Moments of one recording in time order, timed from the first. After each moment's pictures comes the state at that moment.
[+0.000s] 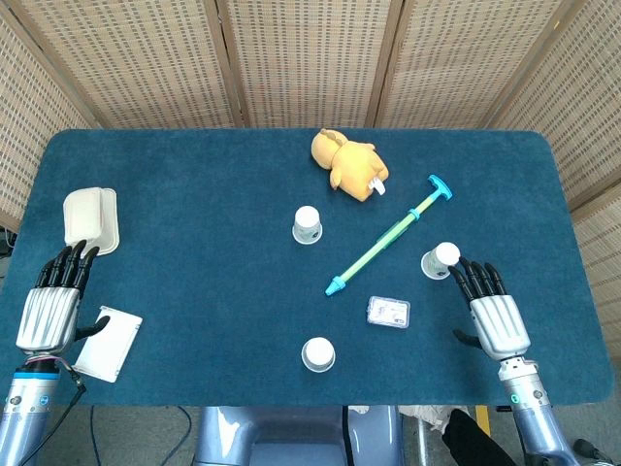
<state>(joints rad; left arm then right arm) -0.19 -1.23 -0.11 -1.76 1.41 1.45 0.41 0.27 -1.36 0.07 -1.51 -1.49 1.35 -0.17</state>
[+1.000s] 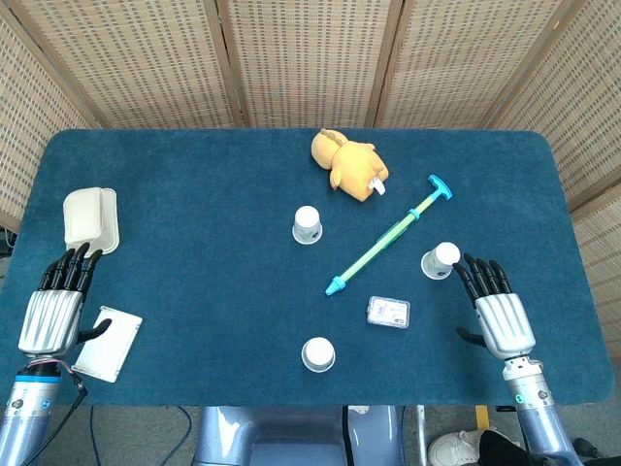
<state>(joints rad) -0.19 -1.23 -0.09 -1.78 1.42 1.46 0.43 0.26 -1.34 0.08 -1.52 -1.50 1.37 -0.14</state>
